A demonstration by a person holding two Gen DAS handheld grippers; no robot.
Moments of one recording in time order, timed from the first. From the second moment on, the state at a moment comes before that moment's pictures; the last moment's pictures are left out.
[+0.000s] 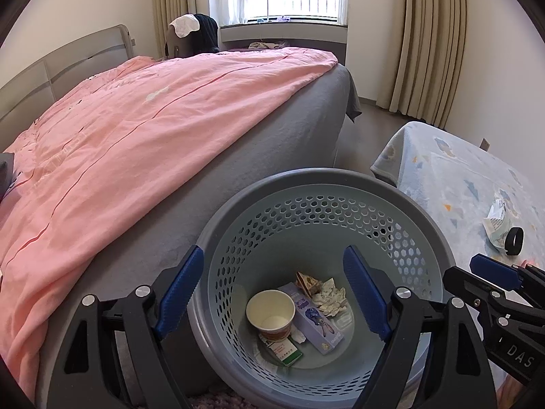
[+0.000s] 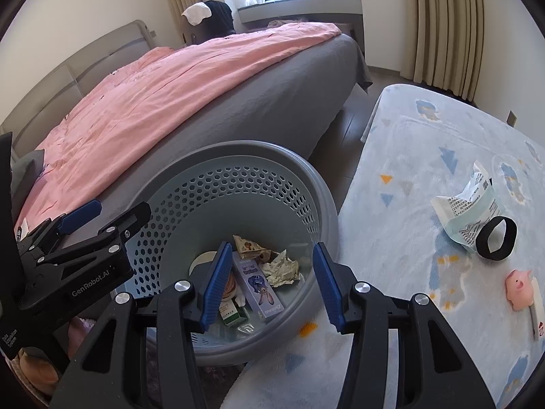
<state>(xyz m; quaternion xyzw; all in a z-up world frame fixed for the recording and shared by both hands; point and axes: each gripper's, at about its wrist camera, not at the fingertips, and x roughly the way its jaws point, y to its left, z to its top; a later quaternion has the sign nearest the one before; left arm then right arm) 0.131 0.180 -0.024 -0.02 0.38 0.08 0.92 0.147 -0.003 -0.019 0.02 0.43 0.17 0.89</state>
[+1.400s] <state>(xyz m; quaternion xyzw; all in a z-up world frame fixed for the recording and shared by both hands) 0.104 0.056 -0.001 0.02 0.34 -0.04 0.94 0.079 -0.197 -0.012 0.03 0.43 -0.03 0.90</state>
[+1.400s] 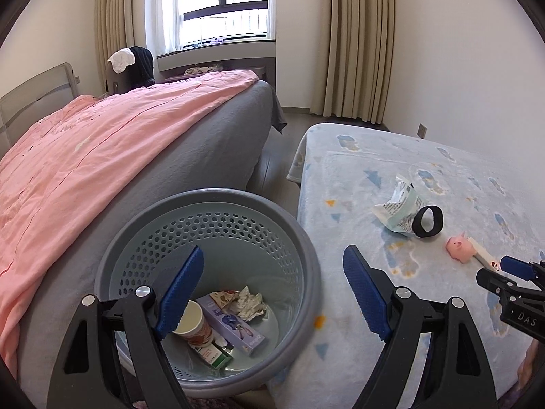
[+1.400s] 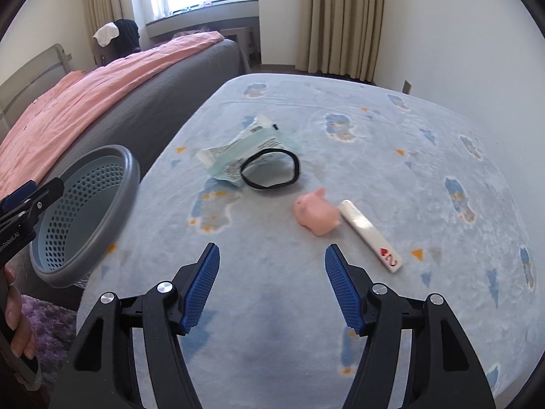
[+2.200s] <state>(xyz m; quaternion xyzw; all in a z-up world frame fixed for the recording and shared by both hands) 0.112 0.008 -0.021 0.06 0.36 -0.07 0.93 0.124 -0.271 -0.068 0.01 0.46 -0.06 0.88</state>
